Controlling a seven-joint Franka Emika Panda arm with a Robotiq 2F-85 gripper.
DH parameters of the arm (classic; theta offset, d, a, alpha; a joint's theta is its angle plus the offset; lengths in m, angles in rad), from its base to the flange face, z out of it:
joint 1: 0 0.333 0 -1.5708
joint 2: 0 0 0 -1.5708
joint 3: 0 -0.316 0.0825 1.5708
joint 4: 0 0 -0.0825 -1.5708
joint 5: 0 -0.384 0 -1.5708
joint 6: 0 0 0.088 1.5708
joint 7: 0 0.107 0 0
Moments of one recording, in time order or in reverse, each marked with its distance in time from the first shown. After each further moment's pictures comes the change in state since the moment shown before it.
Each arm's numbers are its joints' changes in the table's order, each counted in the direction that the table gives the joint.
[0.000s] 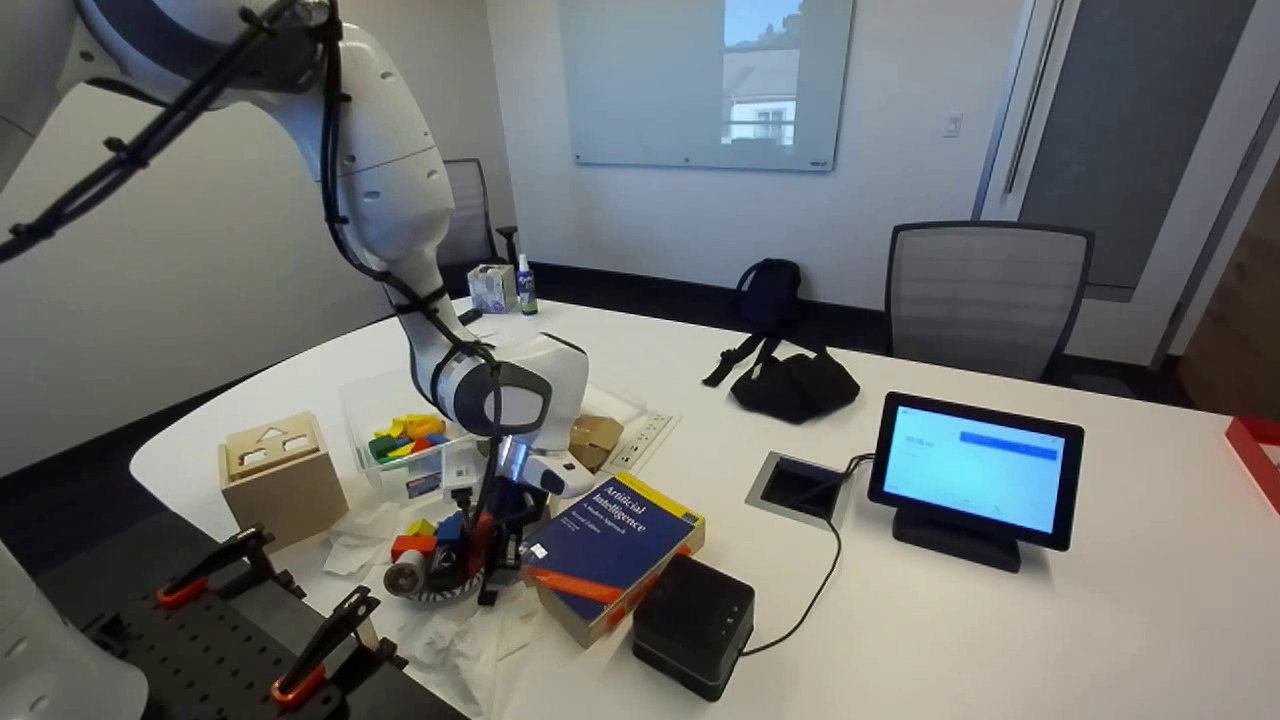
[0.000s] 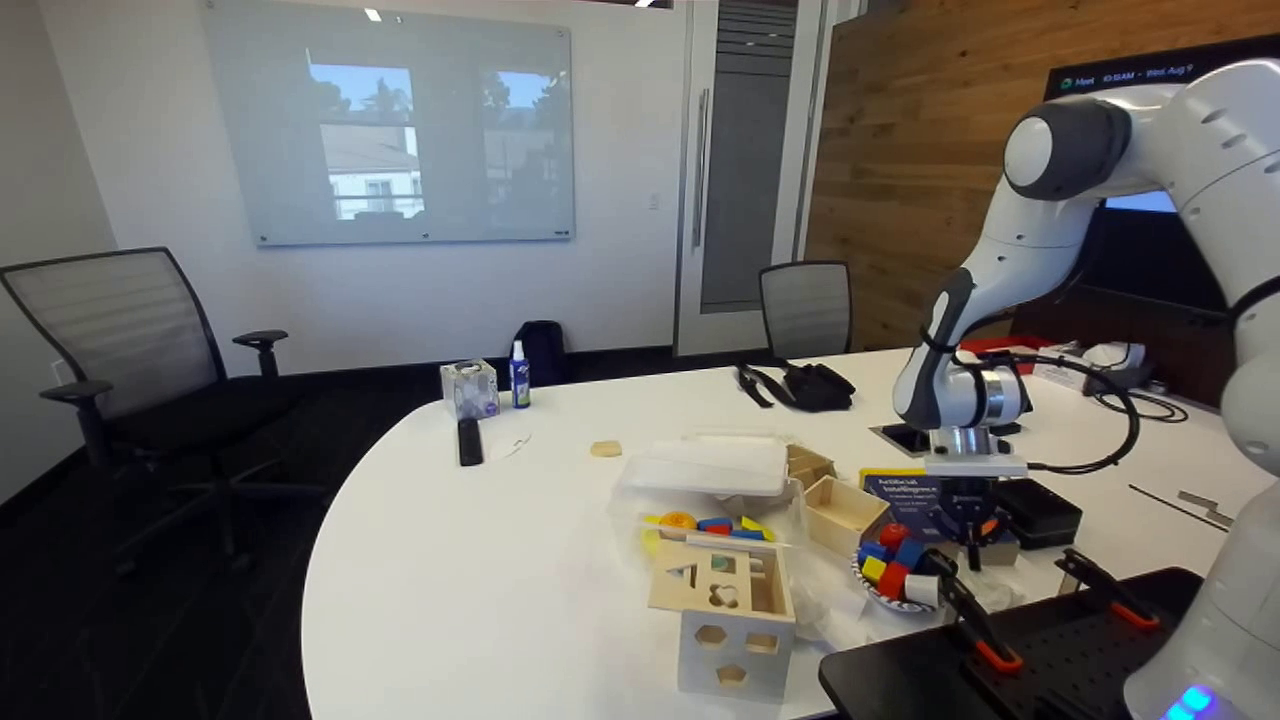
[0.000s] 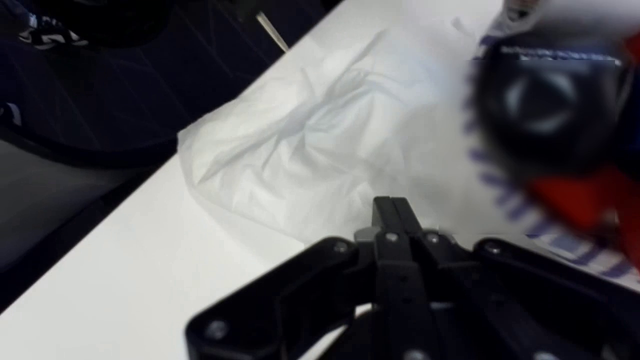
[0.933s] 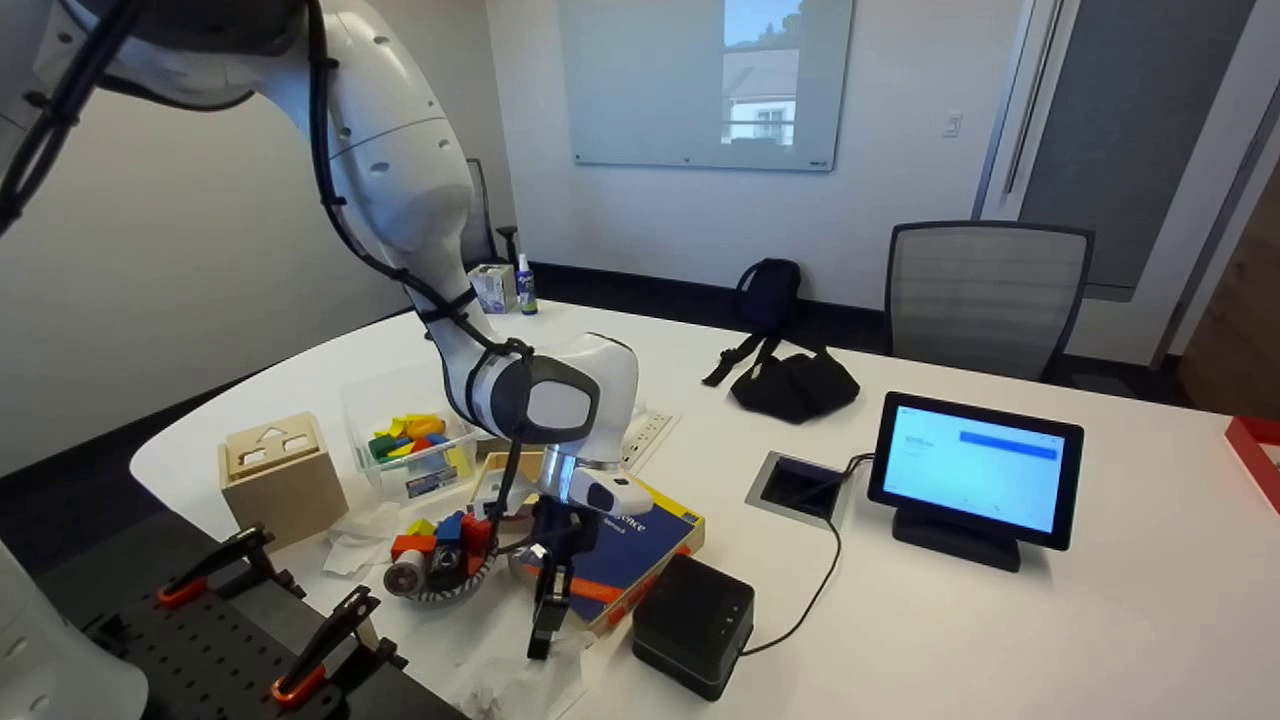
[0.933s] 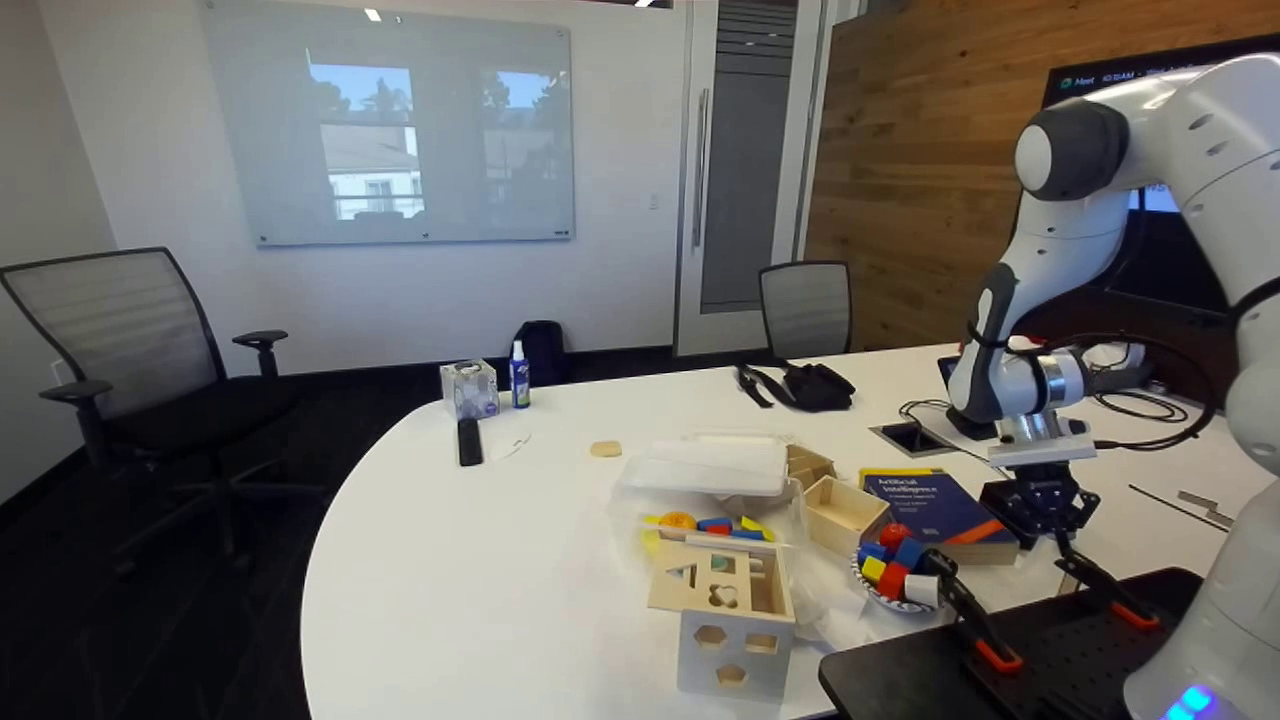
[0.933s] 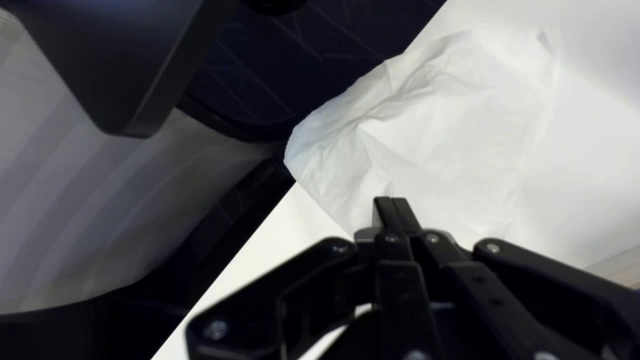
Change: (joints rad) arm 0.039 -0.020 0.238 -0.002 0.134 -0.051 0.109
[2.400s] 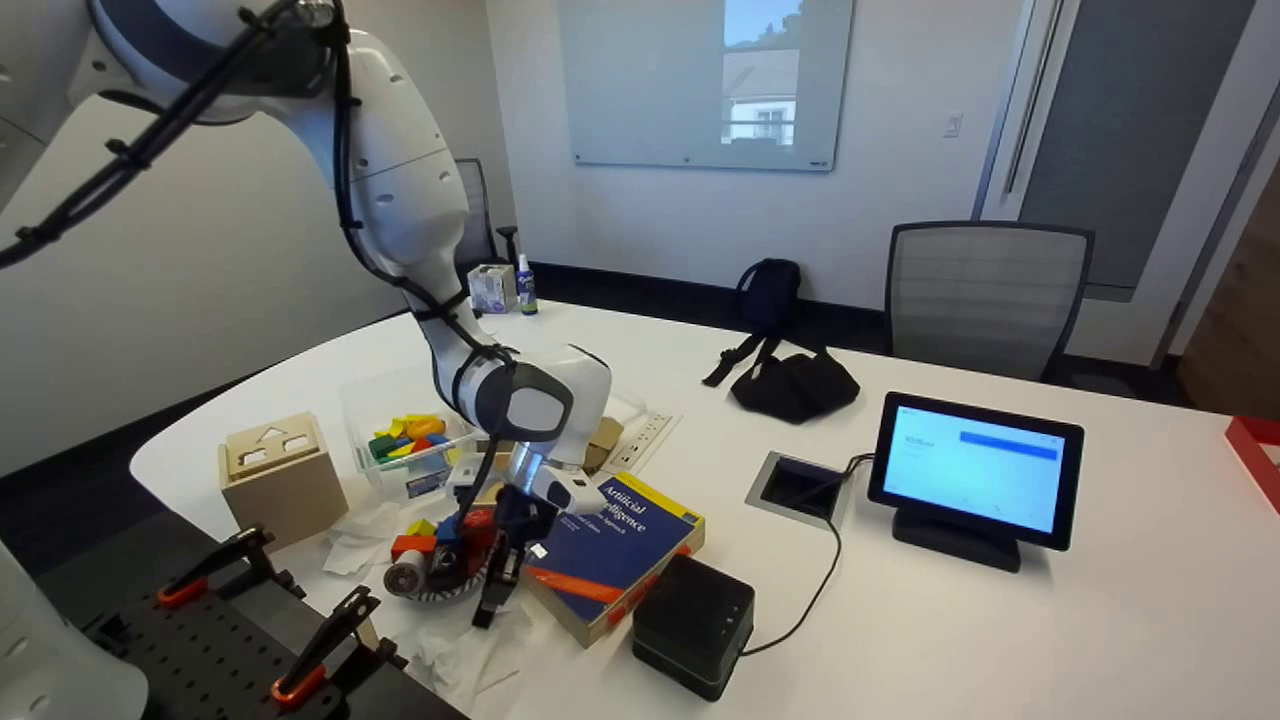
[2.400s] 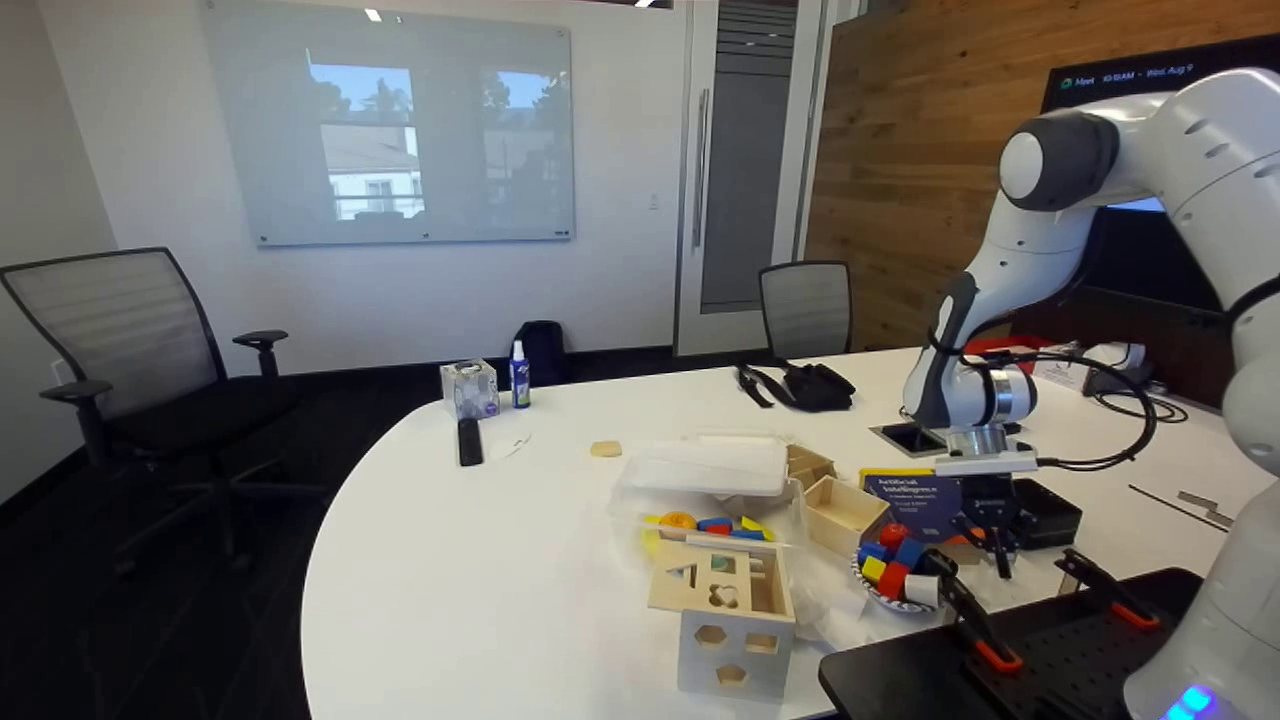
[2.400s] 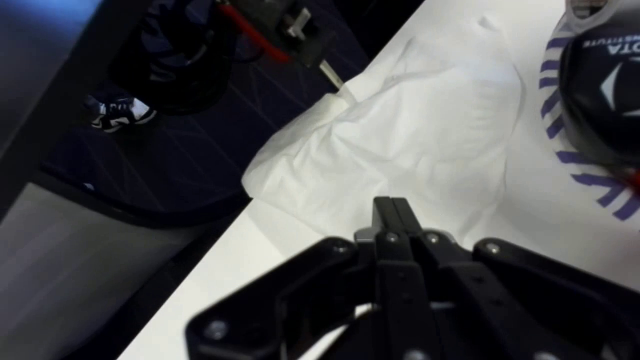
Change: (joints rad) arm -0.022 0.052 -0.165 -0.049 -0.135 -0.105 0.006
